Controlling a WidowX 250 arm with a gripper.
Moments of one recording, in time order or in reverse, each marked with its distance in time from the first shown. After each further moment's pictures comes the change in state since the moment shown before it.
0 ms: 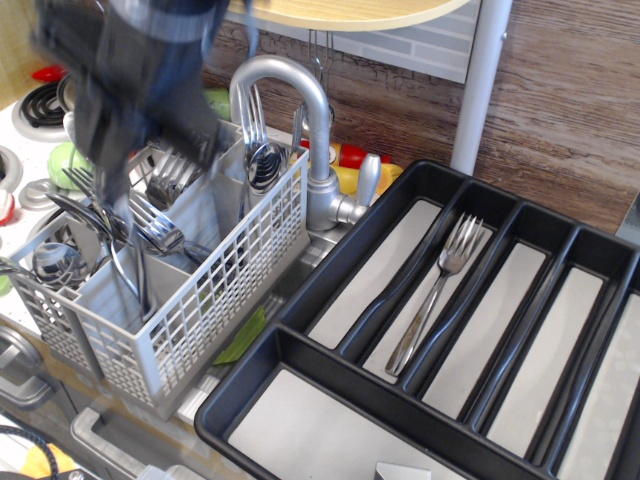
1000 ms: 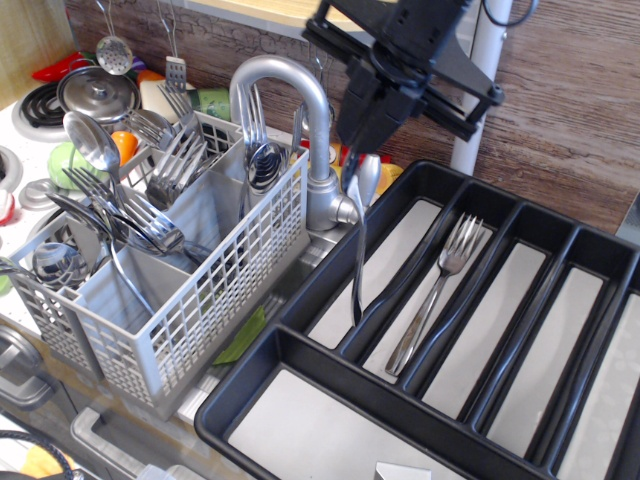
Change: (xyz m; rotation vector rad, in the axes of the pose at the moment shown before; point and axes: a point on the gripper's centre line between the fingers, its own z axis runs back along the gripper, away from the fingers) arm 0.079 -0.099 0.020 -0.138 0.001 0.016
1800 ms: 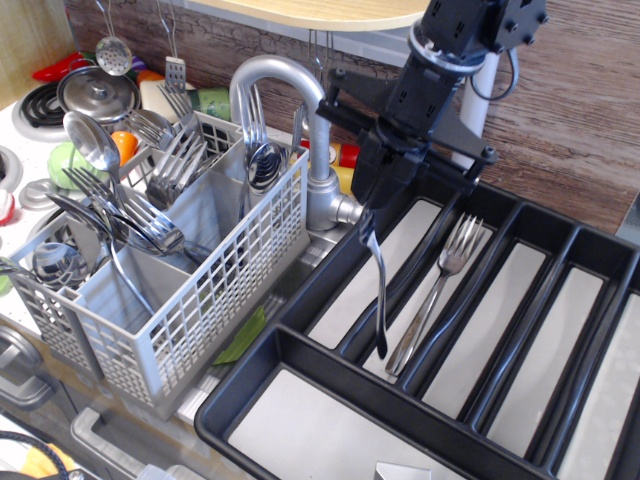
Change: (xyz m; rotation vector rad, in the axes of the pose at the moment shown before) arm 0.010 -0.023 -0.044 -0.086 0.021 0.017
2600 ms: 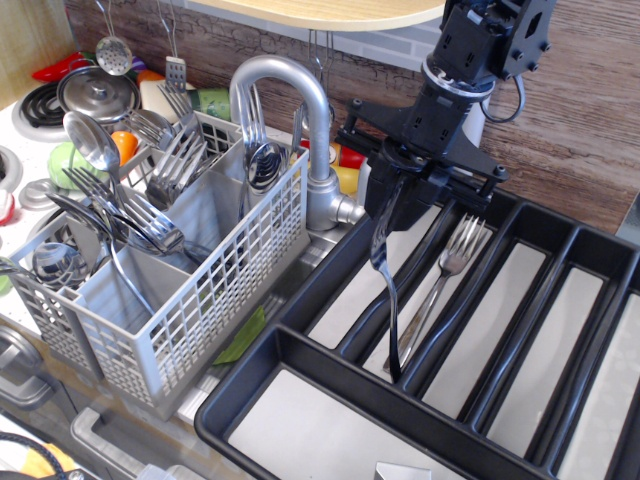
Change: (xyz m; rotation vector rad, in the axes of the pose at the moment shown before) arm 0.012 -0.015 -0.016 -0.045 0.028 0.022
